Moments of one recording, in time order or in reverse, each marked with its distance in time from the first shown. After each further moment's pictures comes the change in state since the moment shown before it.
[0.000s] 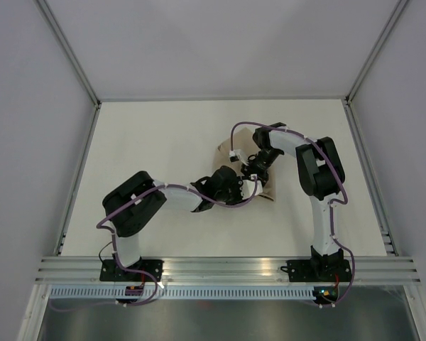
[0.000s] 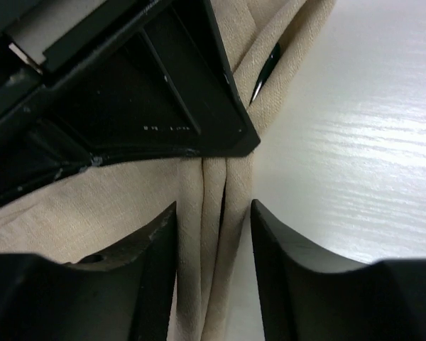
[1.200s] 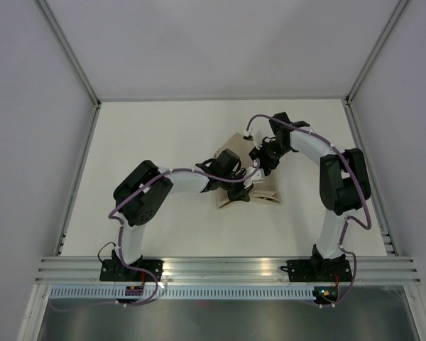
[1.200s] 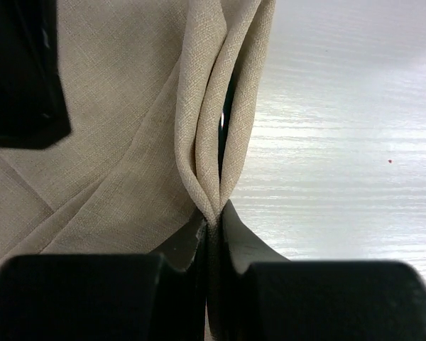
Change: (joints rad) left arm 0.090 0.140 0.282 -0.355 0.403 -0.066; right arm -0.079 -0.247 -0.146 0.316 0.116 0.332
